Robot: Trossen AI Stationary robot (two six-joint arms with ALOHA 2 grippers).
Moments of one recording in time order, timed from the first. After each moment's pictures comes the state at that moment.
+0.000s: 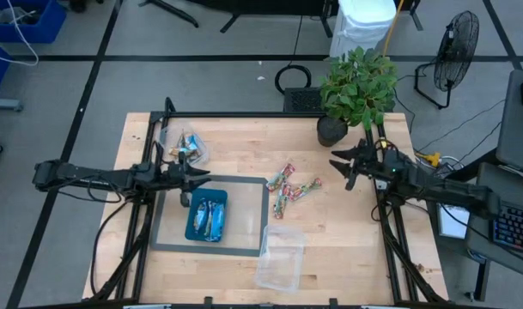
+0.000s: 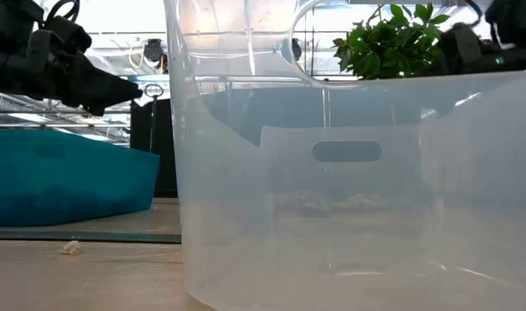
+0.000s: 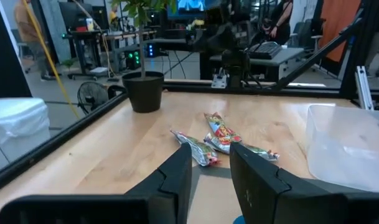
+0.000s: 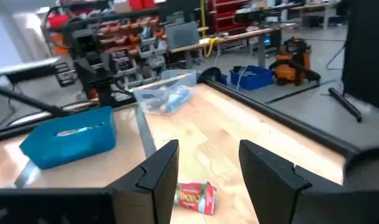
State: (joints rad) left arm -0.01 0.42 0.01 0.37 -0.16 0.00; right arm -0.31 0.24 0.11 0.04 0.05 0.17
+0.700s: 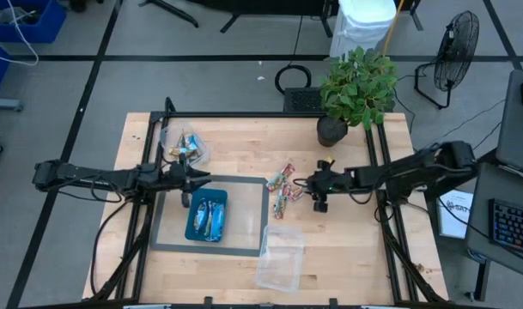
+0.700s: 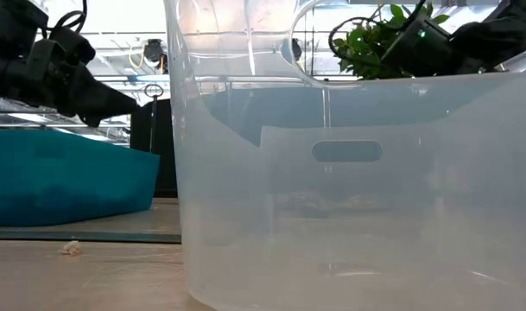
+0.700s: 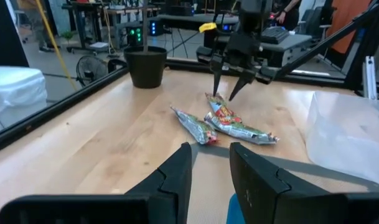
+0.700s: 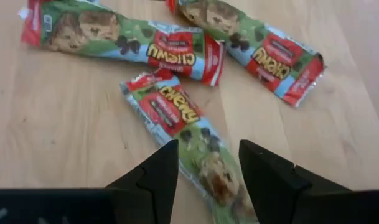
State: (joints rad) left arm -0.01 0.42 0.01 0.28 -0.17 -0.09; right arm 0.01 1.33 0.44 0.03 0.21 0.00
